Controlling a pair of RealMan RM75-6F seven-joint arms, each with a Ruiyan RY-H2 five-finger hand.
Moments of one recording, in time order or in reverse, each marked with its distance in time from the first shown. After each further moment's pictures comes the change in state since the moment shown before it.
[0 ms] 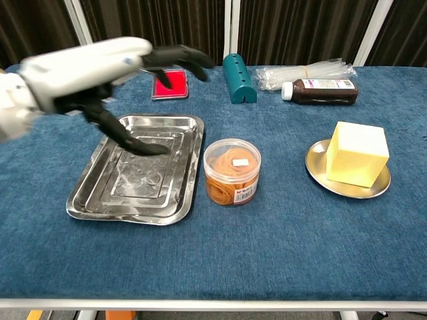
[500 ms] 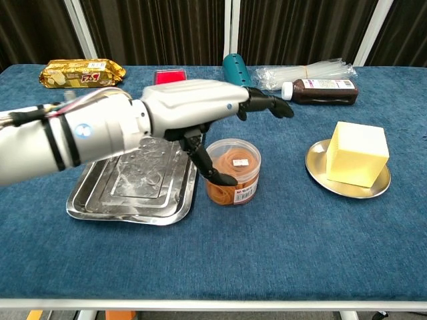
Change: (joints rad) left arm -0.232 -0.177 -0.036 0.244 -0.040 -0.188 -0.018; right arm -0.054 -0.001 0.016 0.068 0.000 -0.041 0.073
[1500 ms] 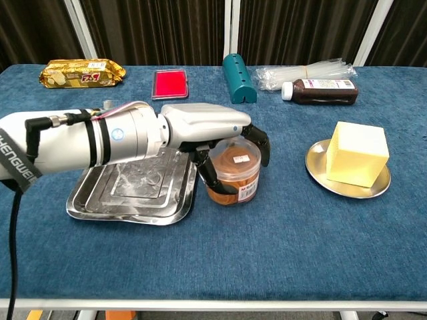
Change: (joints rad) left arm -0.118 -0.024 0.042 0.106 -0.116 -0.072 -0.057; right arm -0.026 -0.027 0.034 0.045 -0.029 -0.027 0.020
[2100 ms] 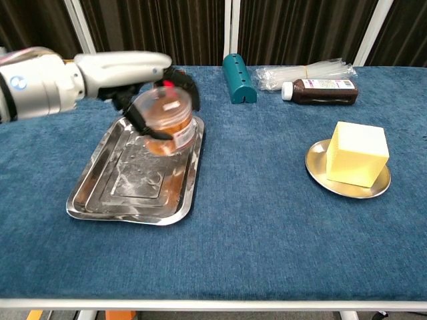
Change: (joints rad) left arm 0.130 0.231 0.038 -0.140 -0.092 0.131 0.039; right arm 0.009 -0.014 0.009 -0.011 -0.016 -0.018 -0.023
